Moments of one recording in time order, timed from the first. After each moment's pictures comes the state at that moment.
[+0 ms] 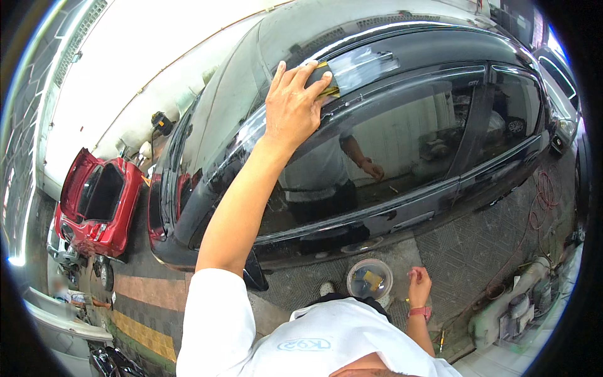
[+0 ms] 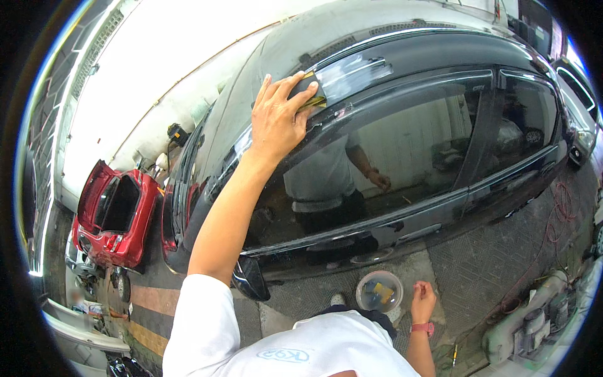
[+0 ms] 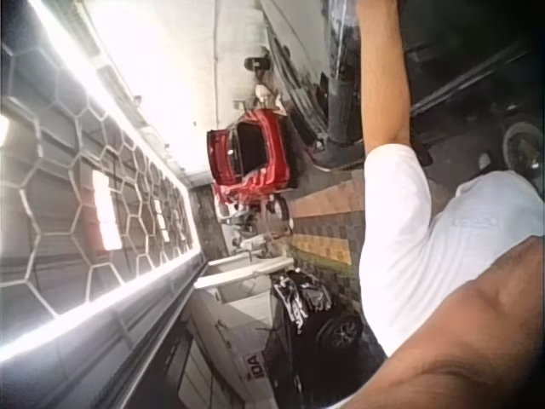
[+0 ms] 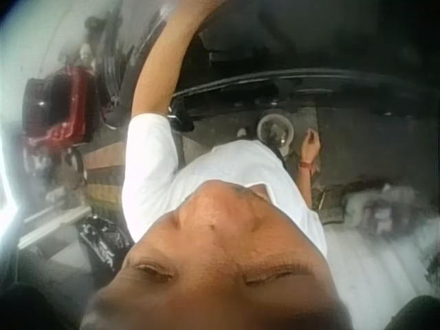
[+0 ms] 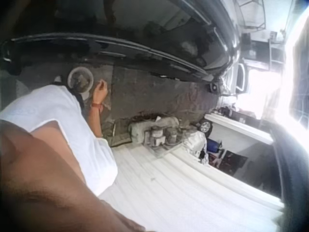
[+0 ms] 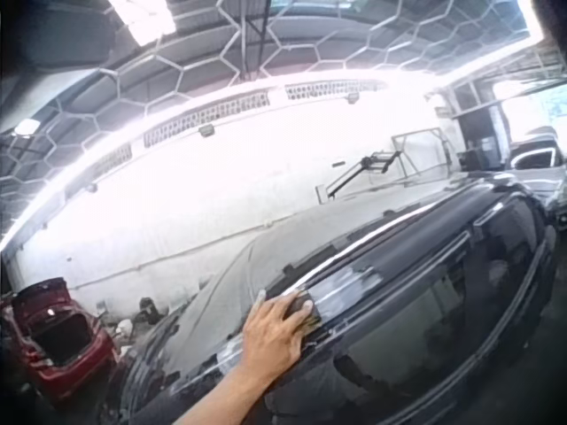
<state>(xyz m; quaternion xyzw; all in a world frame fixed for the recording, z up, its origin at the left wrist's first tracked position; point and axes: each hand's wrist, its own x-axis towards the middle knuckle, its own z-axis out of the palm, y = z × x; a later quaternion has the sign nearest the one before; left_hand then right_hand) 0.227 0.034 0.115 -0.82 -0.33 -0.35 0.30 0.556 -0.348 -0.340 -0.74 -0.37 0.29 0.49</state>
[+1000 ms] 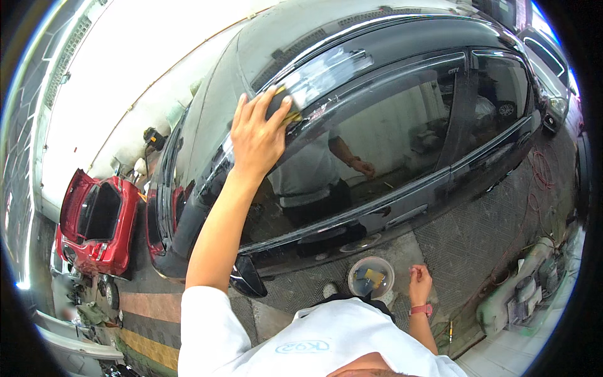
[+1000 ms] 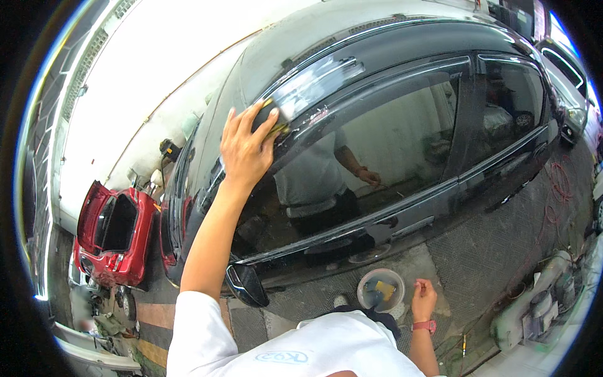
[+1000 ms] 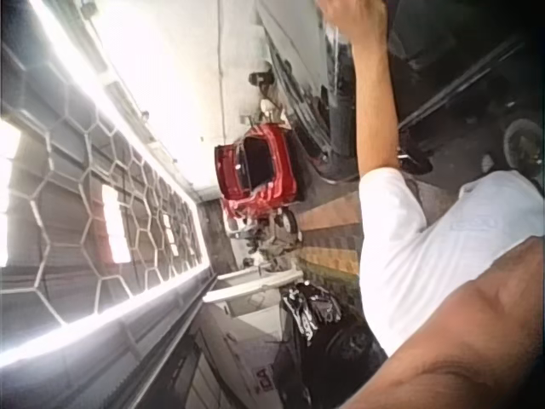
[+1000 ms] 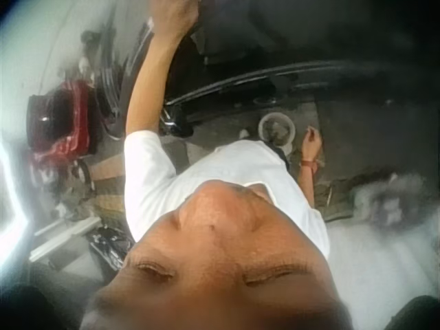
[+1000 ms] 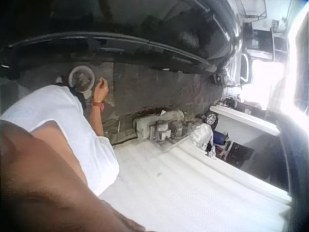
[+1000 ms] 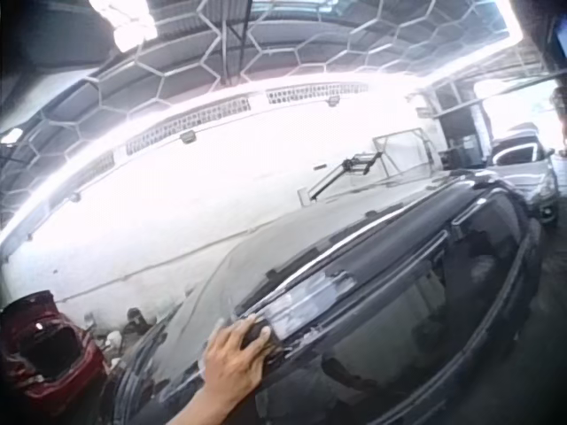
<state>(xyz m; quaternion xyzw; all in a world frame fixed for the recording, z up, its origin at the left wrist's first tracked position) 0.189 0.011 0.091 -0.81 -0.35 -0.34 0.33 0.556 -0.355 -0.335 -0.75 -0.37 0.27 0.48</state>
